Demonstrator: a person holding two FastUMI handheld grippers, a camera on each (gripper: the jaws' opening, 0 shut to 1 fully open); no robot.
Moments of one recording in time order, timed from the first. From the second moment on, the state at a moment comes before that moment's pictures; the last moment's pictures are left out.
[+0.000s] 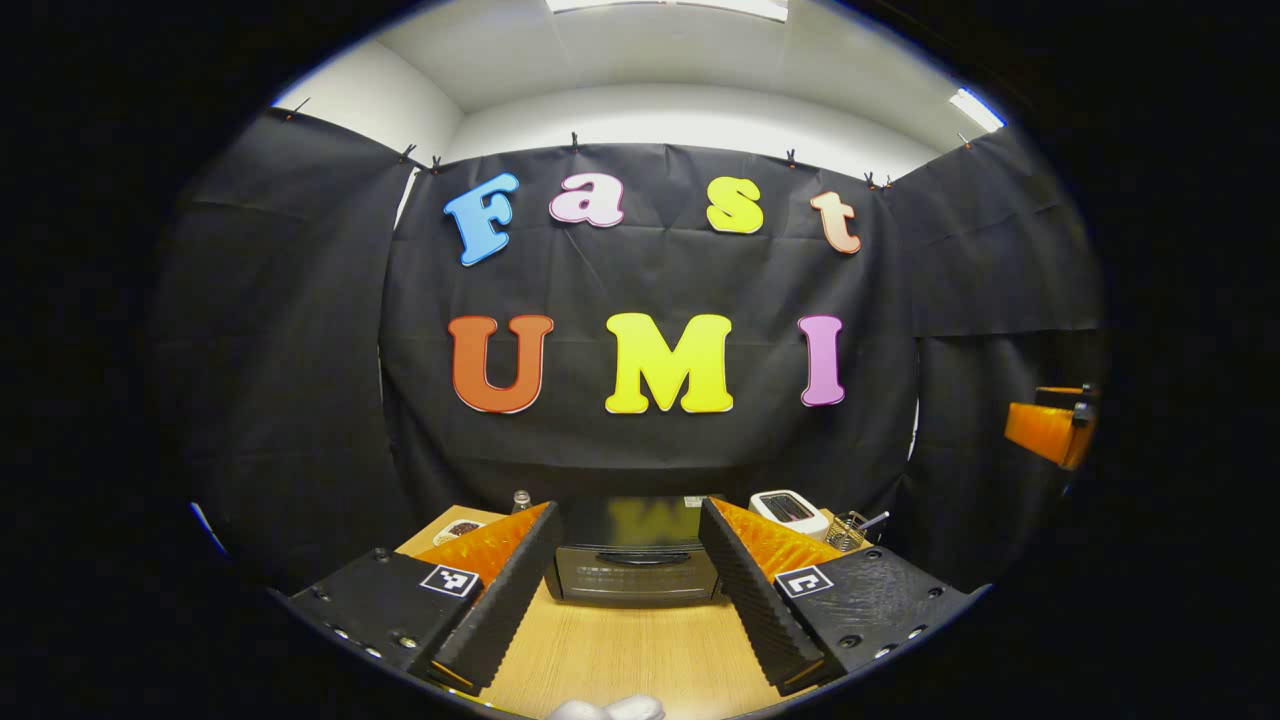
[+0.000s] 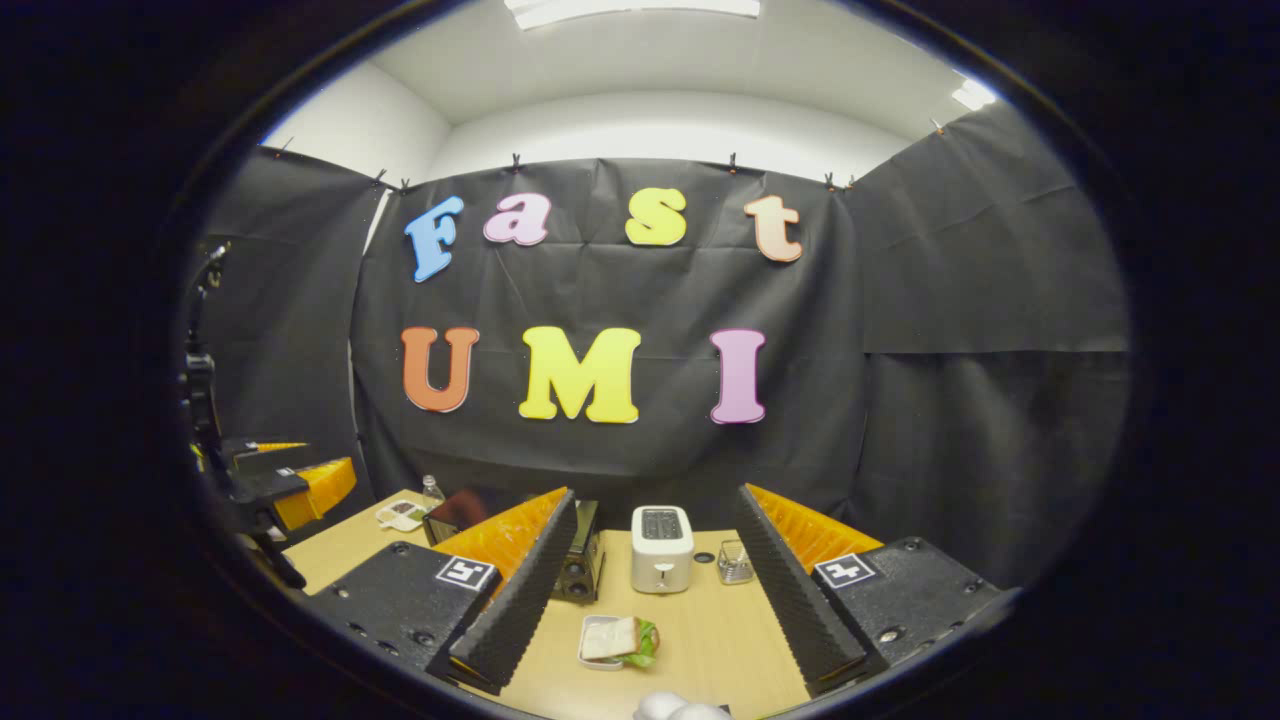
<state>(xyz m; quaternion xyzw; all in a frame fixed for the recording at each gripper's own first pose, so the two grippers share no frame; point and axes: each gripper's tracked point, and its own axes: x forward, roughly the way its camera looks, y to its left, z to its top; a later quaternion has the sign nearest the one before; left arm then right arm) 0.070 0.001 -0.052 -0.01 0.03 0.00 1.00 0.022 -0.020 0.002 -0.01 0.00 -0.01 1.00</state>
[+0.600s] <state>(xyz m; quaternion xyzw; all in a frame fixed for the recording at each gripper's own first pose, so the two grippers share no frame) 0.223 -0.017 -0.179 -0.01 0.12 0.00 0.99 0.034 -0.072 -0.007 -0.05 0.00 -0.05 1.00</state>
